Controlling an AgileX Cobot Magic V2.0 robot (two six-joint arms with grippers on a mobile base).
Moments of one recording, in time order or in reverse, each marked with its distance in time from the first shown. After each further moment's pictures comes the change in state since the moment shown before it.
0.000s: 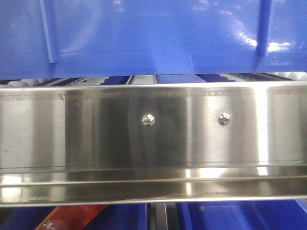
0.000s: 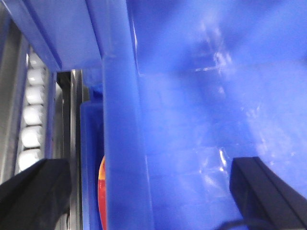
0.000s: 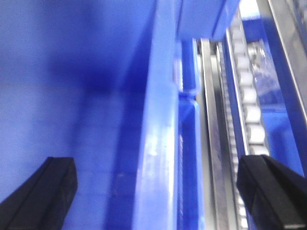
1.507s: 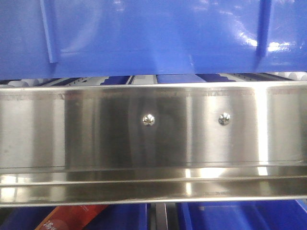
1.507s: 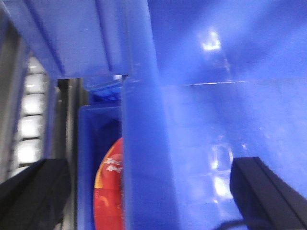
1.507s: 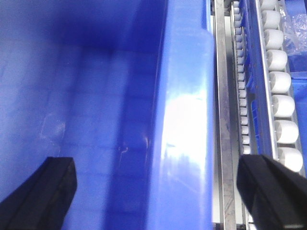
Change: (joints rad) left arm 0.063 0.073 0.007 -0.077 -0.083 0.044; right arm 0.000 0.044 0.065 0.030 -0.007 -0.005
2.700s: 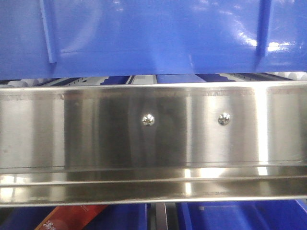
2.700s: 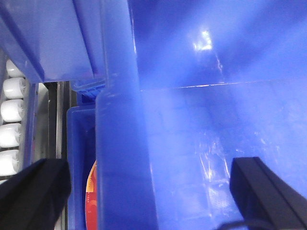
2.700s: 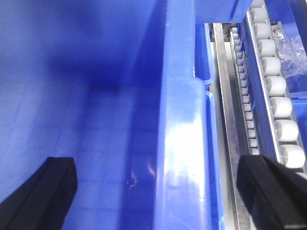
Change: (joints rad) left arm 0.000 0.047 0.000 -0.016 -0.041 0.009; right arm 0.000 0.000 0.000 0.000 -0.095 0.064
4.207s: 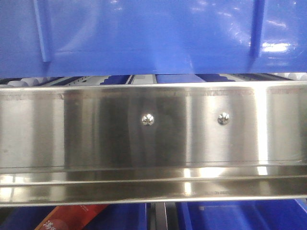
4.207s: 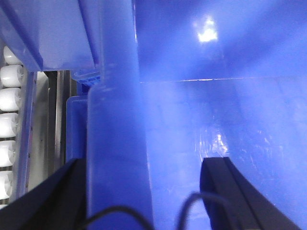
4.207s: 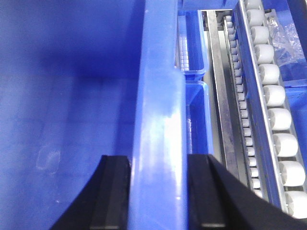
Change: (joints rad) left arm 0.000 0.024 -0.013 -0.007 0.026 -0.021; right arm -0.005 0.013 0.000 -0.010 0.028 0.006
